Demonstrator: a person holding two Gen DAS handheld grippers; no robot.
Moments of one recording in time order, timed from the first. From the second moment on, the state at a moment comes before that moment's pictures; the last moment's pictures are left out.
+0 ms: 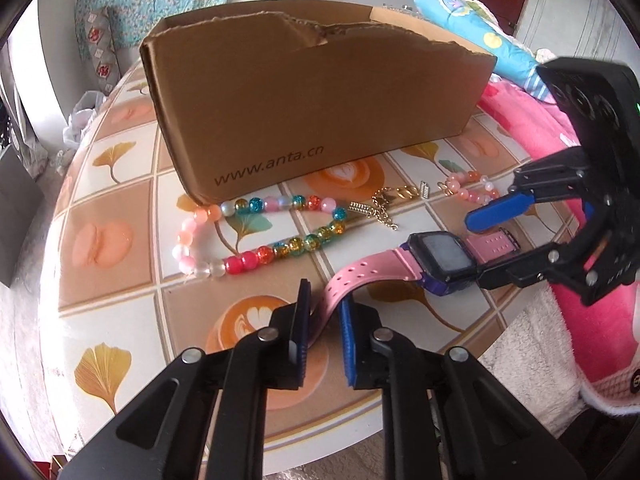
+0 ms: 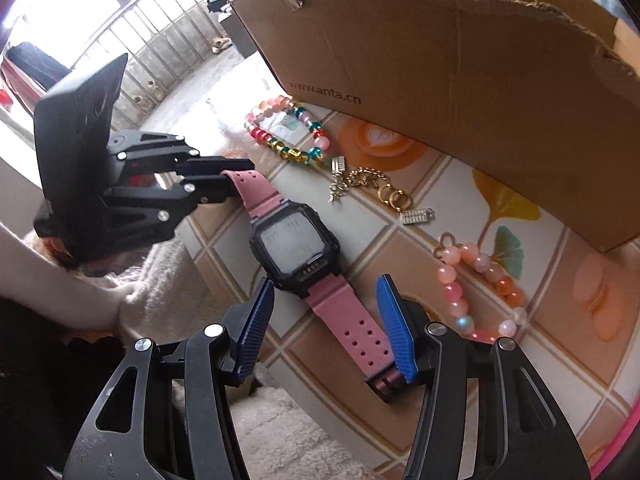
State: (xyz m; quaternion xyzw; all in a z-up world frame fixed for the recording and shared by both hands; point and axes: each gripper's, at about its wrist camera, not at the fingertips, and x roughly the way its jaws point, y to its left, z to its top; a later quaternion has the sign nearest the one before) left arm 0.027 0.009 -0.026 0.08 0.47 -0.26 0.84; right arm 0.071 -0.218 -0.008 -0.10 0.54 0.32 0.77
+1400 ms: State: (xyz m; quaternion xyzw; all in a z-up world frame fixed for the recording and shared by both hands) left arm 0.036 0.015 -0.023 0.07 0.51 -0.30 0.81; right arm 0.023 -0.185 -0.001 -0.28 0.41 0.17 0.85
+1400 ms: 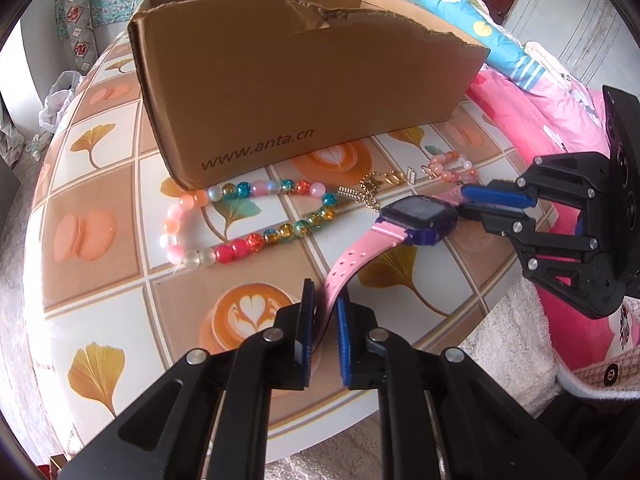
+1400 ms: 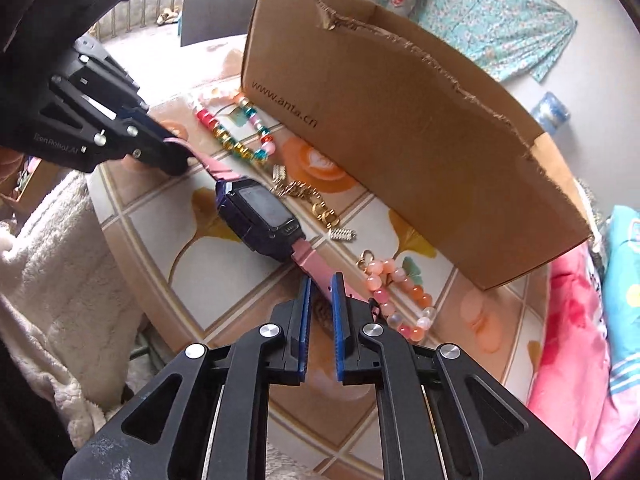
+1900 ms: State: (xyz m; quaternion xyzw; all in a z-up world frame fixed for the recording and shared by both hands) left arm 0.036 0.017 -0.023 0.06 0.50 -0.30 0.81; right arm 0.043 -0.191 -0.009 -0.31 0.41 0.18 0.84
